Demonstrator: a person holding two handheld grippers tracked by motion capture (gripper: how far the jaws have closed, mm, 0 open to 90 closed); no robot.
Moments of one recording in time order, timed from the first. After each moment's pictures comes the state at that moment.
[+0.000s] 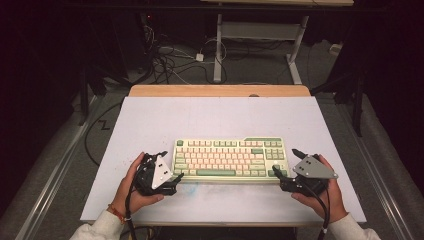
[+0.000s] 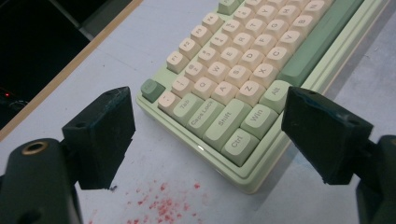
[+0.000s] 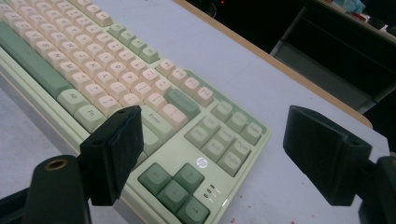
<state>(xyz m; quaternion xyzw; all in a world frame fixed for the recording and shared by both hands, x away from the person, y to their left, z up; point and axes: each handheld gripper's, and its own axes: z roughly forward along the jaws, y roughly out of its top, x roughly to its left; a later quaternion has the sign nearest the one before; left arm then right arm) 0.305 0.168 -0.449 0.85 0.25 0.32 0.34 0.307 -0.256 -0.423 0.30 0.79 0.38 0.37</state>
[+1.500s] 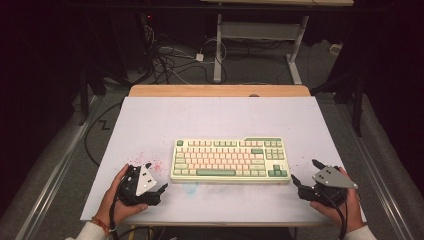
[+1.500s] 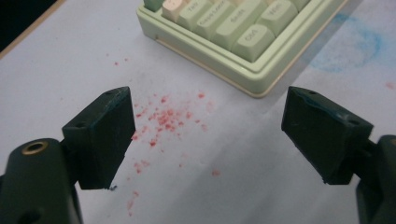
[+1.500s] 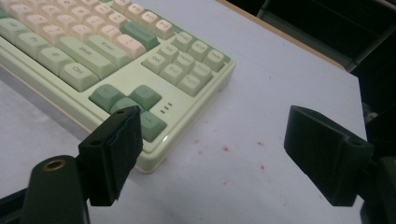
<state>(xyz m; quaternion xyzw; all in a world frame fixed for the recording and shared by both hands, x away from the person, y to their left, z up) 0.291 0.209 -0.478 0.86 0.29 0.29 0.30 0.295 -0.307 -0.450 0.36 0.78 0.35 0.37</state>
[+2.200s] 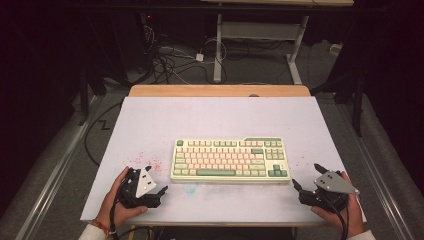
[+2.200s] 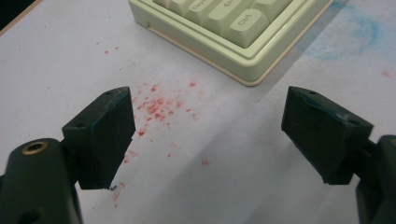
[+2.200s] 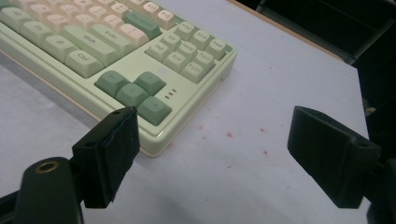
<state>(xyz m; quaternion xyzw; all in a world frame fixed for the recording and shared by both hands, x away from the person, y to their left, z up) 0.288 0.210 -0.483 0.86 0.29 0.28 0.30 0.285 -0.309 -0.455 0.36 0.78 0.35 0.37</state>
